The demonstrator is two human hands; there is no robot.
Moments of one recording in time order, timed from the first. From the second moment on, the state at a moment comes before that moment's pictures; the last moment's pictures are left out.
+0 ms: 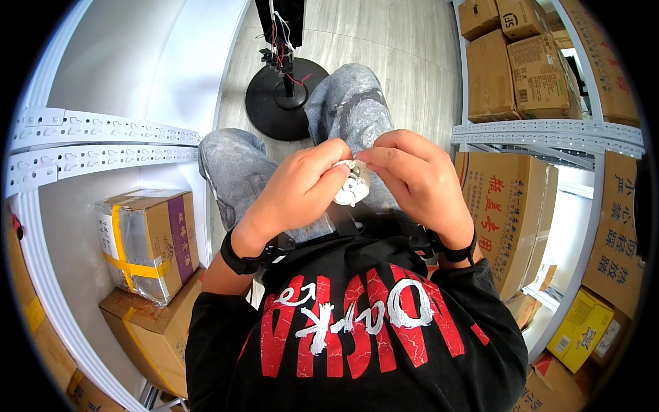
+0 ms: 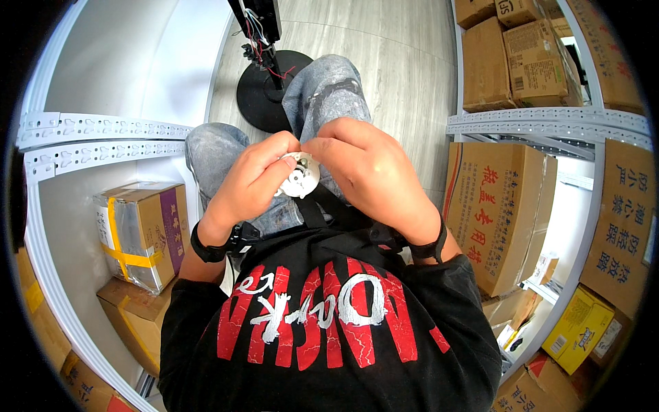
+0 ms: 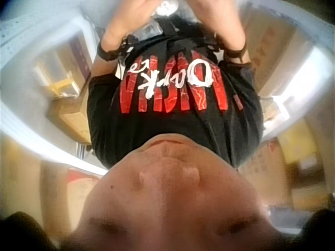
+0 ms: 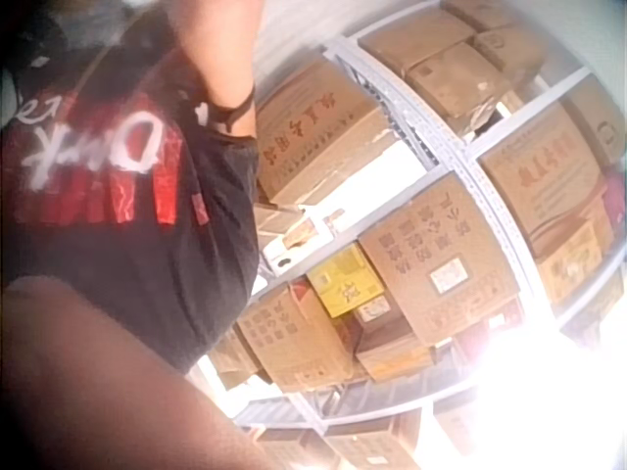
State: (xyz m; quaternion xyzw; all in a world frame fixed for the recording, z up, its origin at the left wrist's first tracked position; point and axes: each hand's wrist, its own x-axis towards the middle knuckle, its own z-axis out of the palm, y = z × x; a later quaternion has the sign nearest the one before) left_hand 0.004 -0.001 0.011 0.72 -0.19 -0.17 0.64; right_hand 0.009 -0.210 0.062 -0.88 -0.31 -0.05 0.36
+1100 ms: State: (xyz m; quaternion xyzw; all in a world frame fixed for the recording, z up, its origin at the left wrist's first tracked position) left_hand 0.001 -0.004 0.011 0.76 -0.20 -0.12 0.61; right_hand 0.007 -0.200 0.050 -0.88 -0.28 -0.11 0.36
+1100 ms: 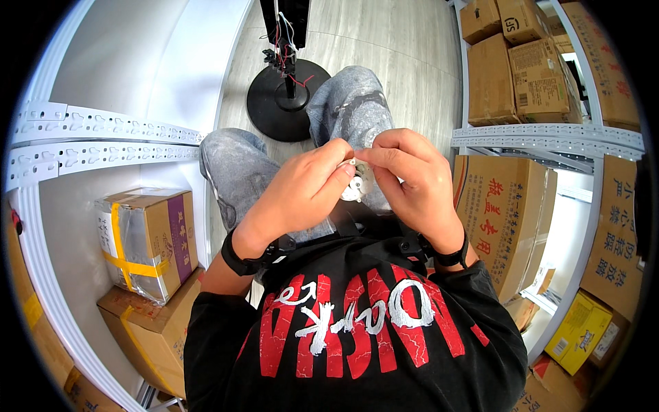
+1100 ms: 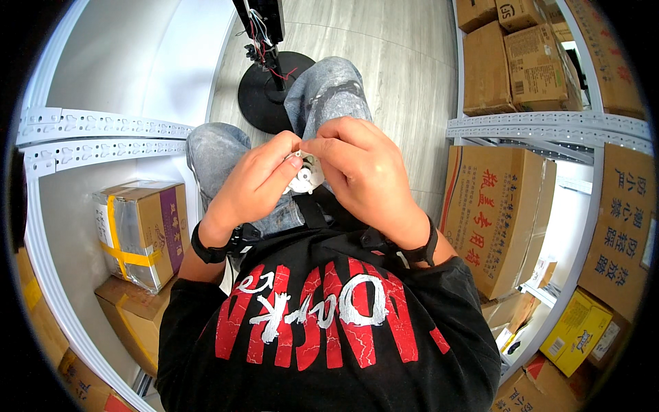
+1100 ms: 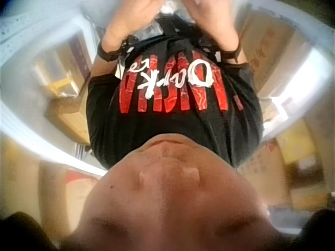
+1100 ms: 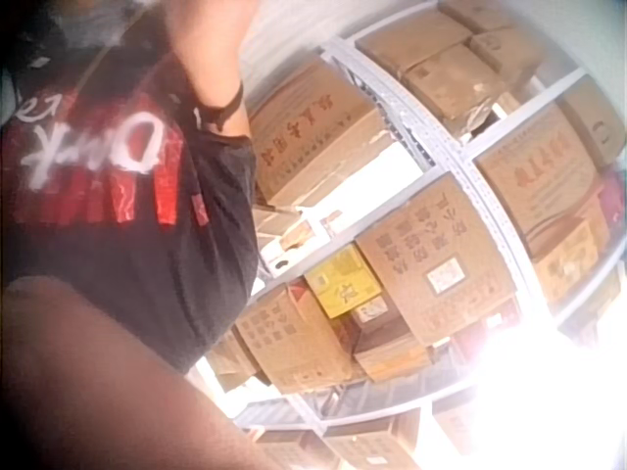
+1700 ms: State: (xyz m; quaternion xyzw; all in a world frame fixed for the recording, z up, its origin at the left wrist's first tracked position) left_hand 0.001 -0.003 0.012 0.73 -0.20 -0.11 0.64; right_hand 0.005 -0.200 0.049 -0.87 -0.29 -0.13 0.38
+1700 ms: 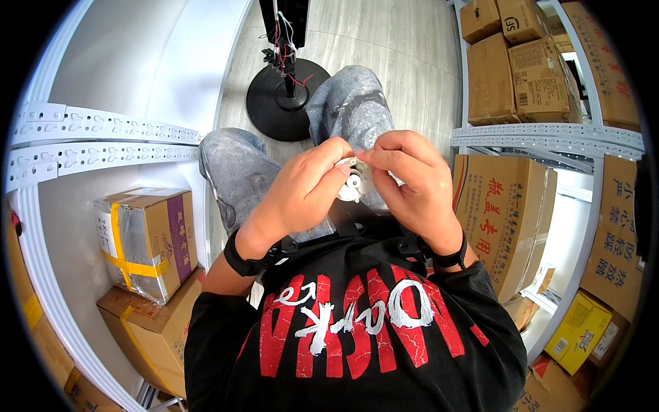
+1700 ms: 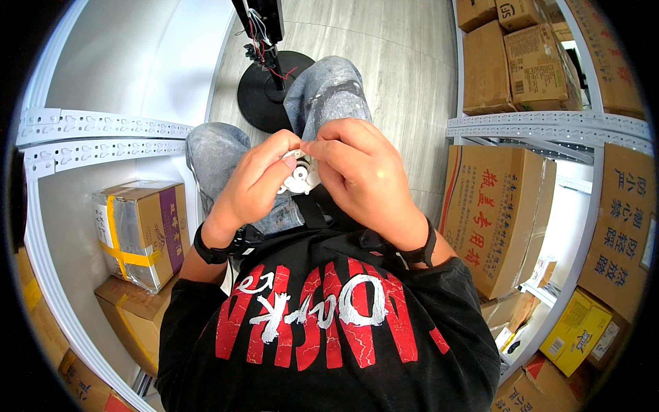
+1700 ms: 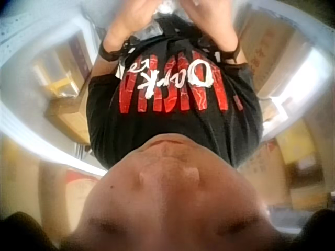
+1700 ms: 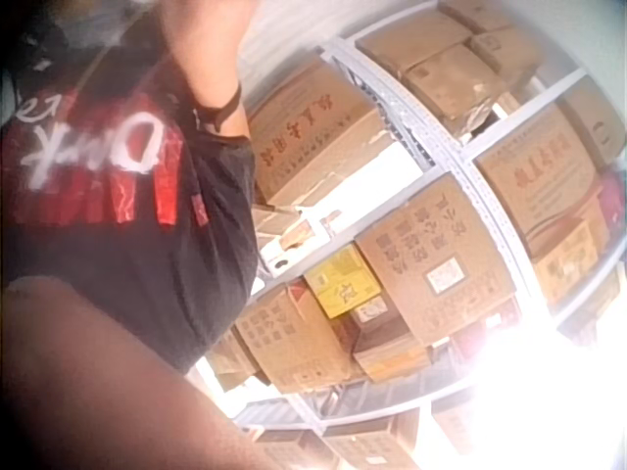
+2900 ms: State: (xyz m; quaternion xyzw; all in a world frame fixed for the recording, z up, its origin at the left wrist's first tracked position) left_hand -0.001 -0.011 0.006 0.74 -0.20 -0.04 0.64; right_hand 0.002 -0.194 0.047 -0.85 -0.31 -0.16 0.39
